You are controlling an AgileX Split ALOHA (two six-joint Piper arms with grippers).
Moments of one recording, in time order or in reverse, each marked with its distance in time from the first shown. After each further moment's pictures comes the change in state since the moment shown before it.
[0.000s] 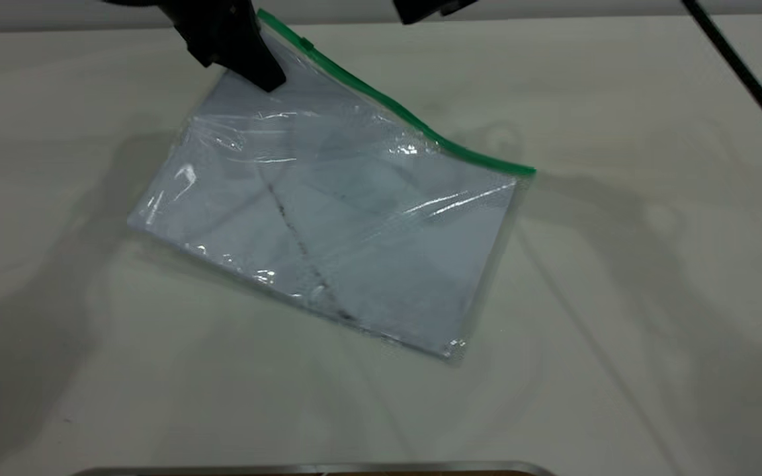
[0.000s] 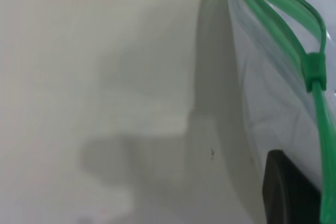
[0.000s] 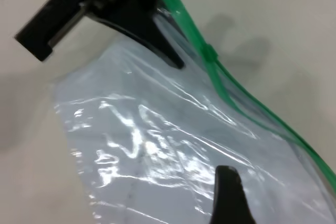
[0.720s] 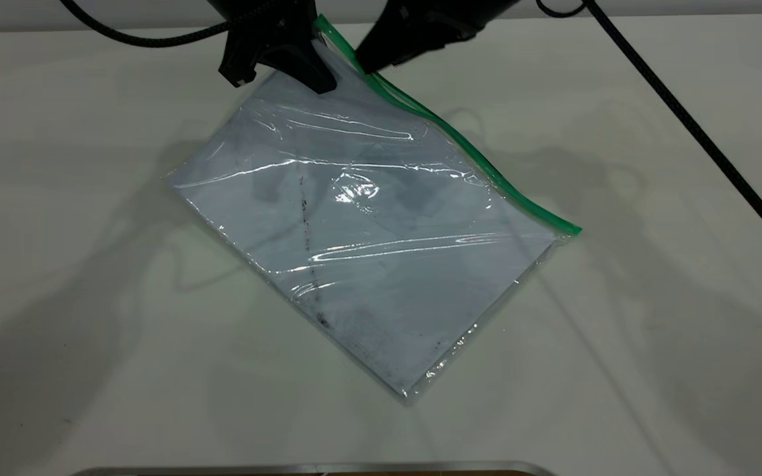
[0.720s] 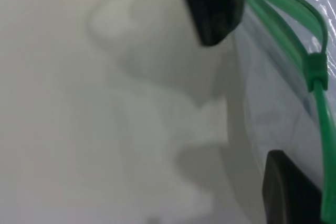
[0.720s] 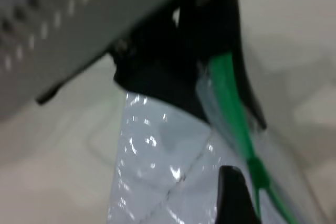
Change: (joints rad) left arm -0.087 0.000 0.000 -0.034 -0.054 0.333; right arm -0.001 0.225 -0.227 0.025 0.140 -0.057
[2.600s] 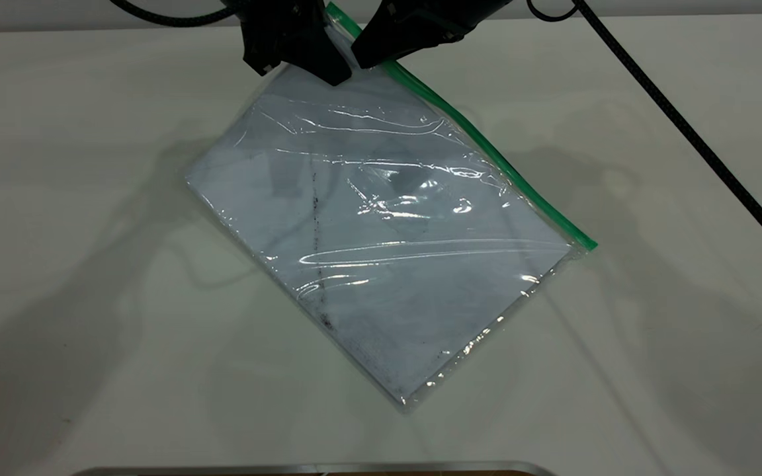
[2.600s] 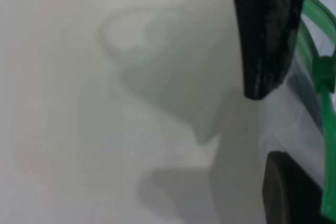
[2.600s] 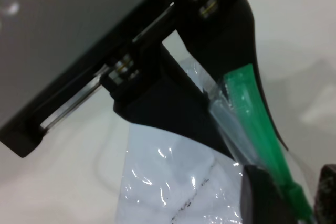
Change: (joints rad) left arm 0.000 0.000 0.000 -0.093 0.001 -0.154; right arm 0.010 0.015 -0.004 0.032 -0.022 0.014
